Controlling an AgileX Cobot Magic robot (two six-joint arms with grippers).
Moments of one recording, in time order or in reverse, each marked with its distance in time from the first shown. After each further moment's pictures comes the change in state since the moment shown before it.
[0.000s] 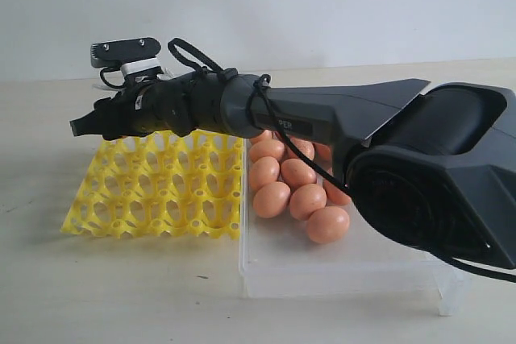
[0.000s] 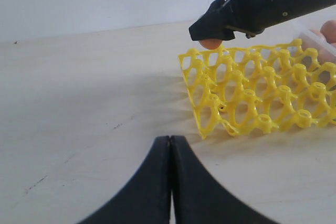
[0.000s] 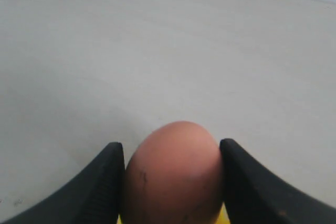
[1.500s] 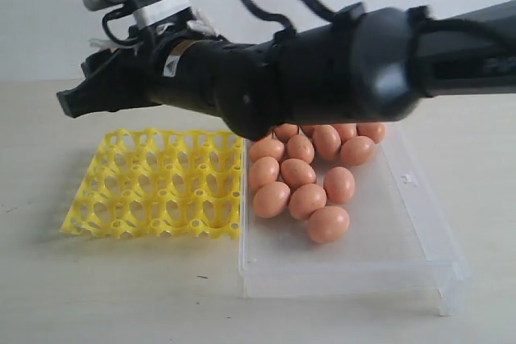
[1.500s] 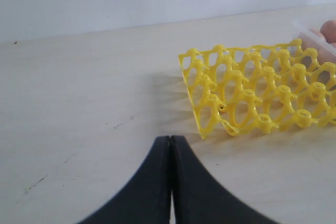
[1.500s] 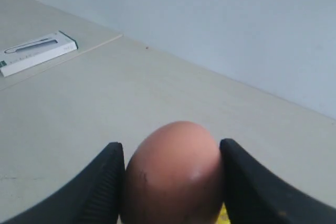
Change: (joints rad) left arm 0.000 0.000 0.000 0.000 0.000 0.000; right arm 0.081 -0.584 0.715 0.051 -0.380 -0.195
